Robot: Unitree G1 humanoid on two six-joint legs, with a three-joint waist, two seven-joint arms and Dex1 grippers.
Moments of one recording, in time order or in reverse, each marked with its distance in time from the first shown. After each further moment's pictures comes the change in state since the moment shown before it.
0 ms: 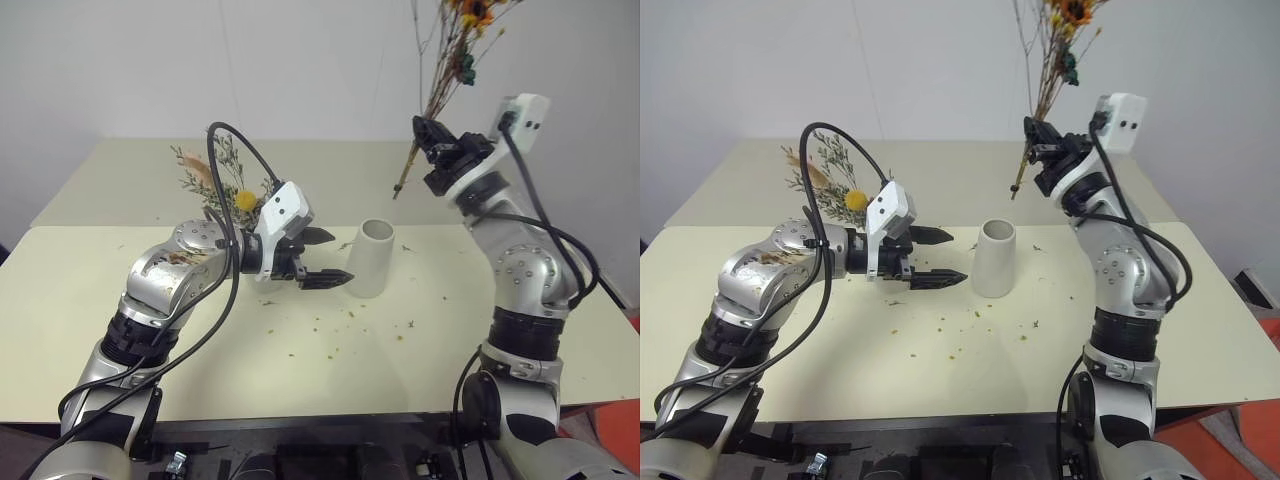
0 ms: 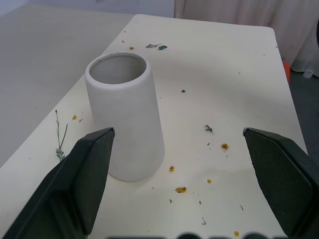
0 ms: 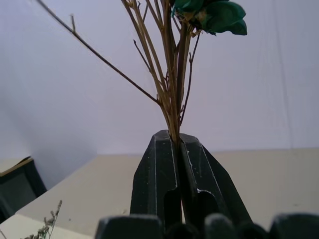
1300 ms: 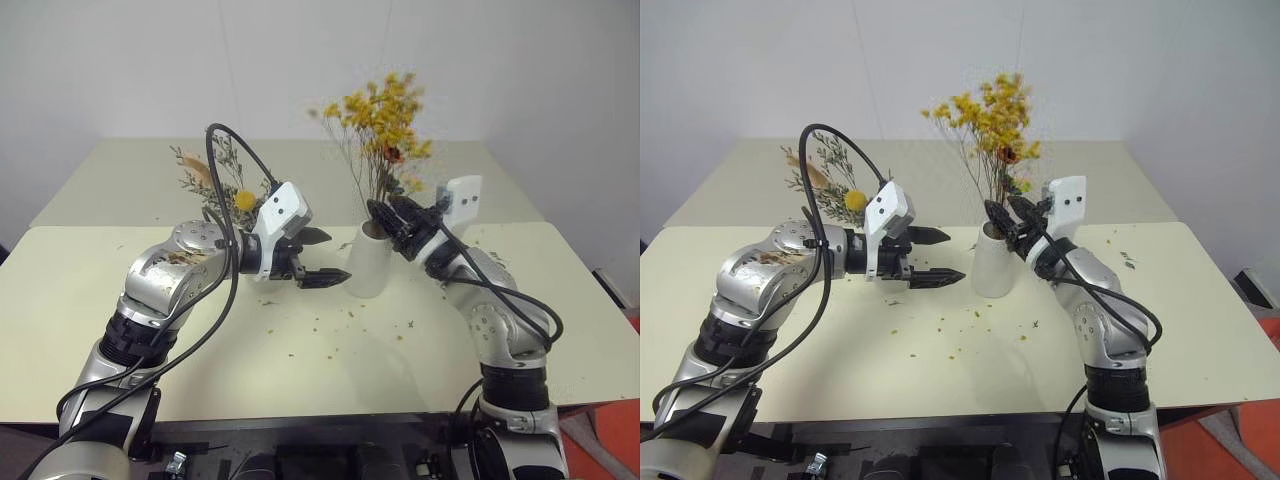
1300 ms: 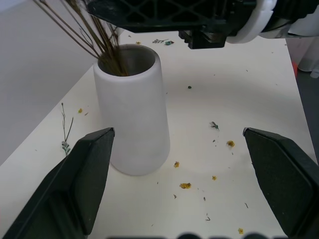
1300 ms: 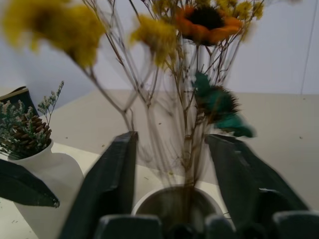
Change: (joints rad) left arm 0.002 0.006 0.000 -0.002 -0.001 0.019 0.024; right arm 0.298 -0.028 0.194 -0.143 -0.086 -0.055 0.049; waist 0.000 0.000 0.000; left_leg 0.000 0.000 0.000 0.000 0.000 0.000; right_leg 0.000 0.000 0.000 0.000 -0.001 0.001
